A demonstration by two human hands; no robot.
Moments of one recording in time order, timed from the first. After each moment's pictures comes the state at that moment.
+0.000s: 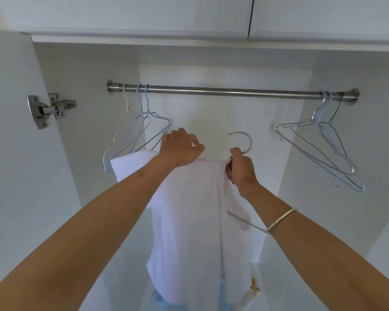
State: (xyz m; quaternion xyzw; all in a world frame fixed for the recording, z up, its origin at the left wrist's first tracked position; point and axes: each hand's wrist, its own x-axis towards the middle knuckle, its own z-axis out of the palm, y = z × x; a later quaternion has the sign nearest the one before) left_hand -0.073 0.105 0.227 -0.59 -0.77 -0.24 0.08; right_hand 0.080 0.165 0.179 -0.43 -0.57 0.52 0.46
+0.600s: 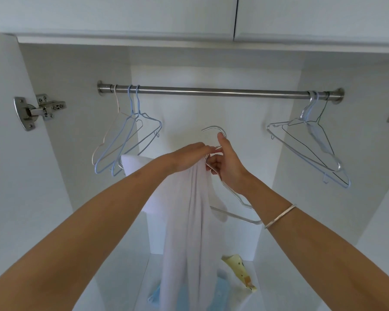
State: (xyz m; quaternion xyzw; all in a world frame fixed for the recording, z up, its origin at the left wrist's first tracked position) left_hand -0.045 0.108 0.223 -0.63 -0.67 -0.29 -0.26; right_hand 0.084 0.157 0.195 -0.29 -0.62 0.63 0.38
